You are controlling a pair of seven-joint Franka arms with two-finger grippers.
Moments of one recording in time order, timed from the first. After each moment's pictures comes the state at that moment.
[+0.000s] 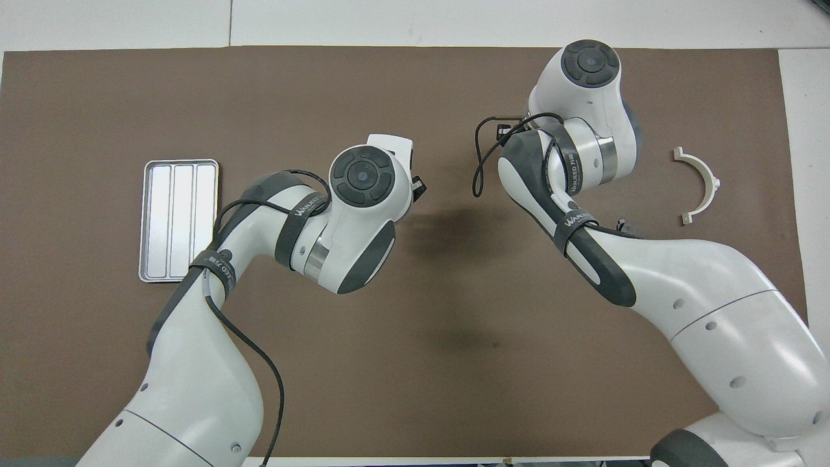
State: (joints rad) left arm -0.66 0.49 0.02 -1.67 -0.03 2.25 -1.16; right arm 0.15 0.75 0.11 -1.32 -0.10 2.06 0.39
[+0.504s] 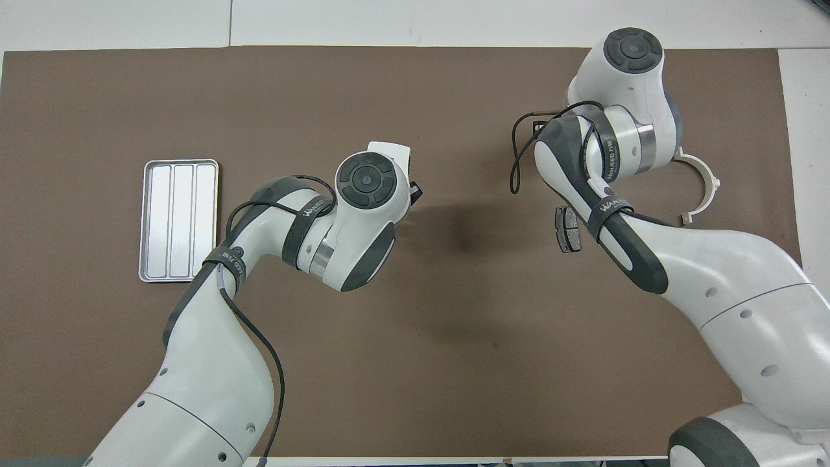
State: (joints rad) left arm -0.66 0.52 0.03 -1.68 -0.02 2.27 -1.16; right arm 0.08 0.75 0.11 -1.29 -0.14 2.01 0.28
